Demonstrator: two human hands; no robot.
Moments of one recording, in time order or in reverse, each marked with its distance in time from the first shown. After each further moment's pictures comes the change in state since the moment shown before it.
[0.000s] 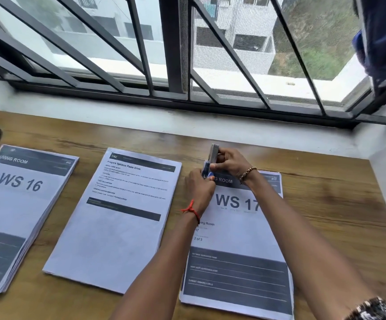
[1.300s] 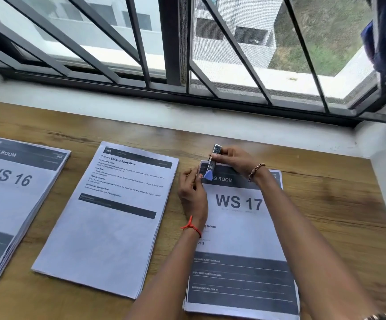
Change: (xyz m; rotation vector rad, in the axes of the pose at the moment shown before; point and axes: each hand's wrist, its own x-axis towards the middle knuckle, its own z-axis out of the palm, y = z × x) left_hand -0.009 -0.035 0.027 -0.253 0.416 0.232; right_hand -0.006 -0.004 -0.016 -0.142 -0.058 0.101
